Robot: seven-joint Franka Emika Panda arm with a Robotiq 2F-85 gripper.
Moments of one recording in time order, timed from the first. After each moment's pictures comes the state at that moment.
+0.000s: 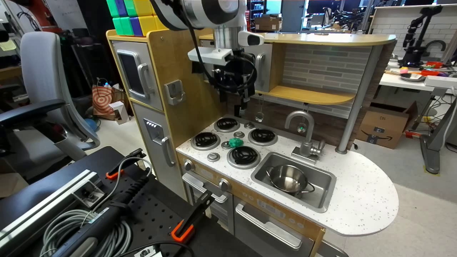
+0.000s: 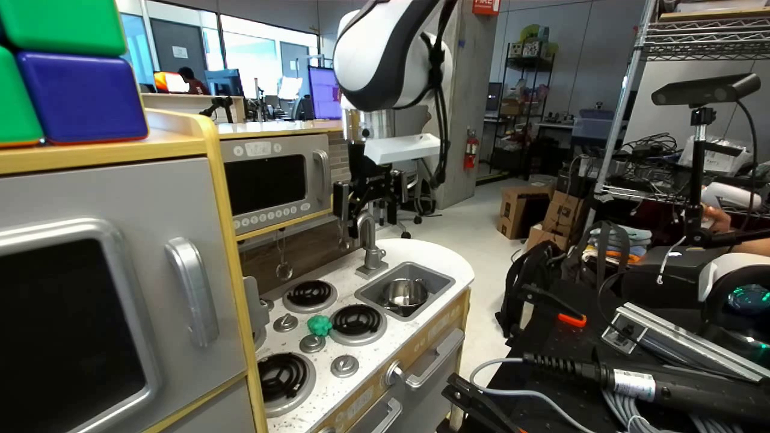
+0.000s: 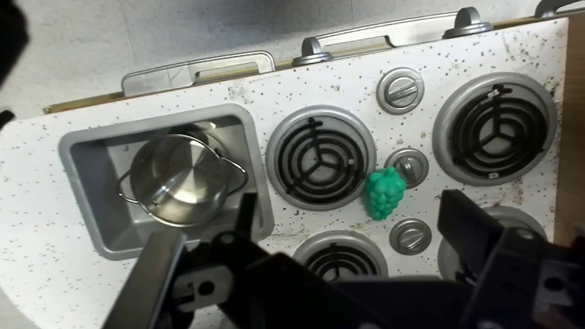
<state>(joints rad) 0.01 0.52 0.01 -1.91 -0.09 2.39 0.20</state>
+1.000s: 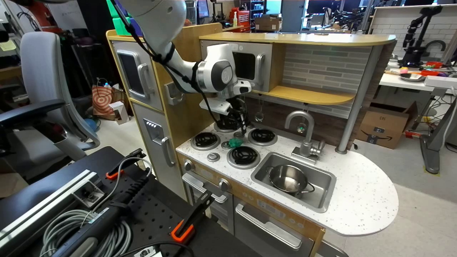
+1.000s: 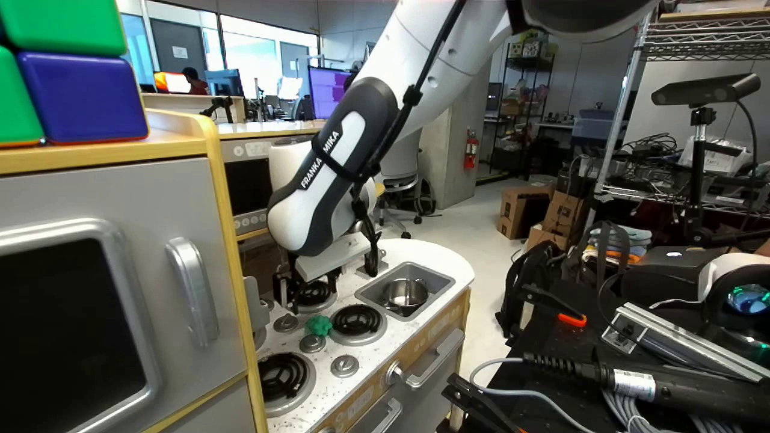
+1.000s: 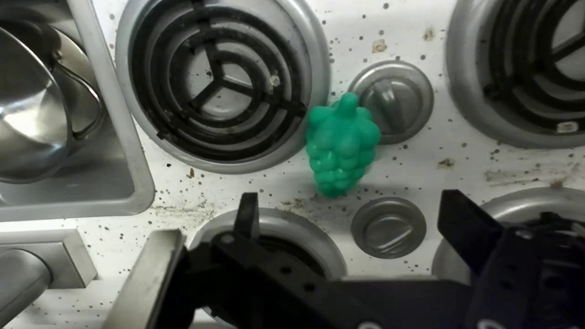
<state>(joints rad) 0.22 1.12 -0.11 -1.37 -0.10 2.57 0.31</state>
